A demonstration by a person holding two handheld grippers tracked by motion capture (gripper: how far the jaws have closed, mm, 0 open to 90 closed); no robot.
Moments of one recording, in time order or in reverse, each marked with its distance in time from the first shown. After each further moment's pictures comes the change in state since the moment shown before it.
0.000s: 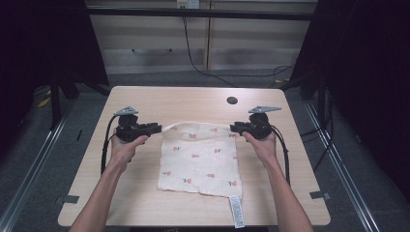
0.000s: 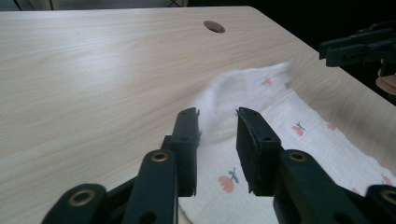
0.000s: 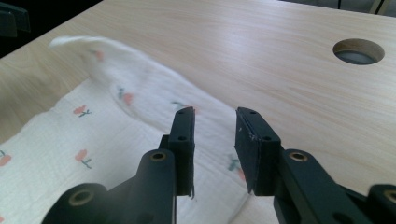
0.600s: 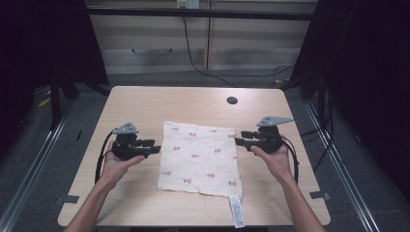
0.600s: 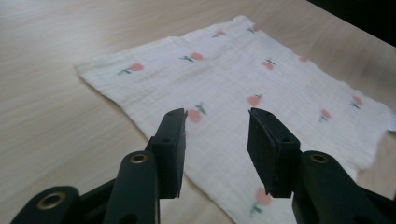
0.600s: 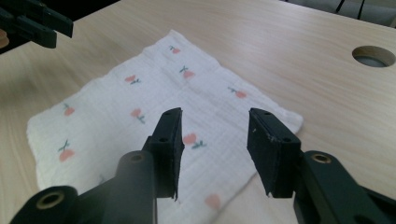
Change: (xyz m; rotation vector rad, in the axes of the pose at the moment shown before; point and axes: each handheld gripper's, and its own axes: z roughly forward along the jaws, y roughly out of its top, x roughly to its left) left arm -0.030 -0.036 -0.024 0.115 -0.065 0.146; right arm 0.033 -0.017 -0.057 0.002 0.056 -0.108
